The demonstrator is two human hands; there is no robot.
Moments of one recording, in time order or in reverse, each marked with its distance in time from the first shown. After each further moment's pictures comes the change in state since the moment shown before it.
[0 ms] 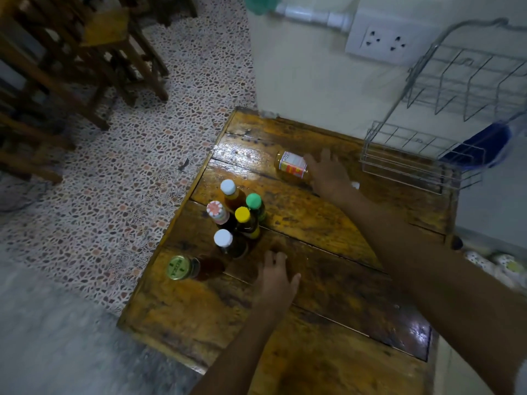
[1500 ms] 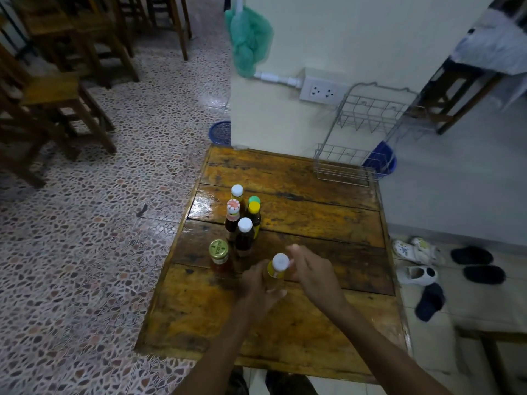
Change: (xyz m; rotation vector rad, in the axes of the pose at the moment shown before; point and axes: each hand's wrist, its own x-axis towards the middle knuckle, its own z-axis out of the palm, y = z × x) left_hand -0.052 -0.114 -0.031 -0.539 0.023 0.536; right_hand -0.309 -0.195 -0.038 0.892 0.259 0.340
